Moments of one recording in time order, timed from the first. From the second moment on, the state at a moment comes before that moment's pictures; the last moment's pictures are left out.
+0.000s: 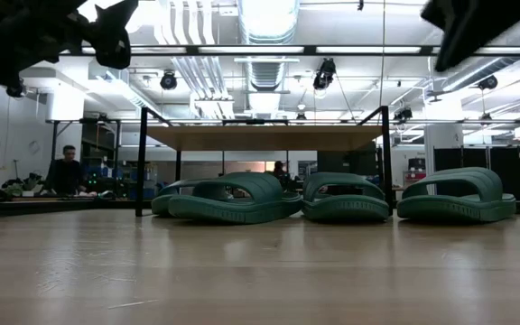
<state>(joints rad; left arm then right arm) 0.02 0.64 0.14 0.78 0.33 0.01 0.60 1.43 1.12 -0.97 0.50 0.58</state>
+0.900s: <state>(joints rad) 0.02 0.68 0.14 0.80 0.33 0.02 0.60 1.92 1.09 -1.28 0.76 1.04</state>
